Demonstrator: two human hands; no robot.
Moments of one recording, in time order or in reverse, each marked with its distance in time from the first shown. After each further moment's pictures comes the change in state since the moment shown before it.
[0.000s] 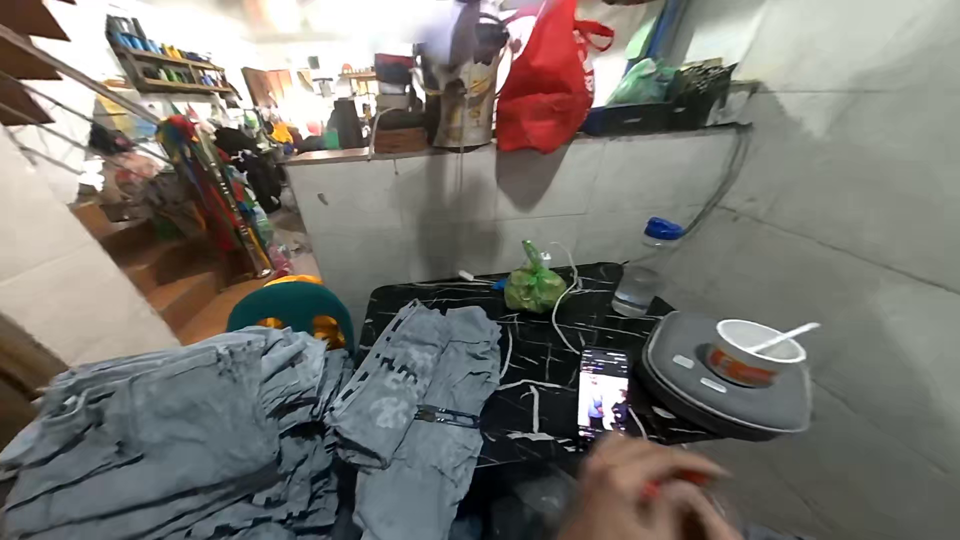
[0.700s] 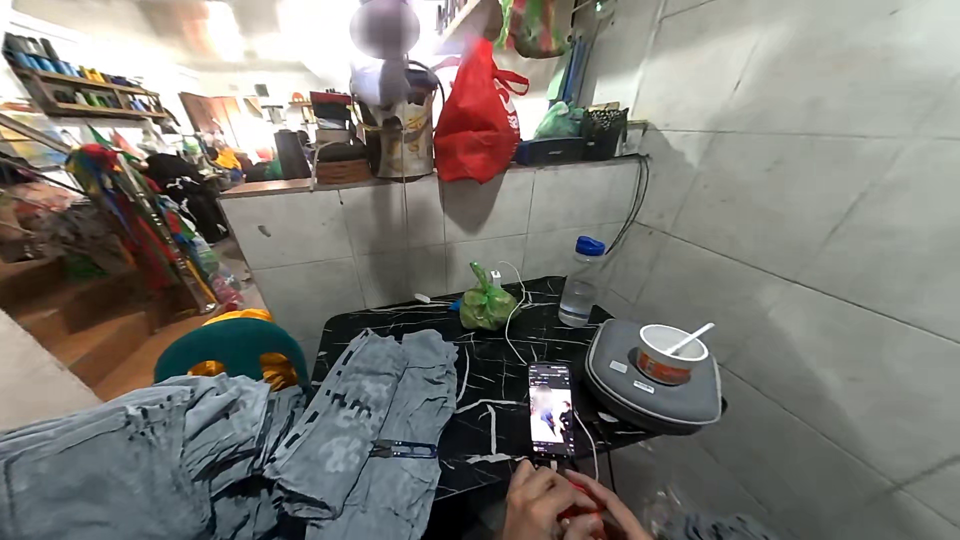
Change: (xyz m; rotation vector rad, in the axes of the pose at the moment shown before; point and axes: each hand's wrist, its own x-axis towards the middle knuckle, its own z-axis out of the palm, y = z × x) left_hand -0.032 -0.066 -0.004 0.247 -0.127 -0.035; right_hand -0.012 0.021 0.007 0.171 -0.058 0.050
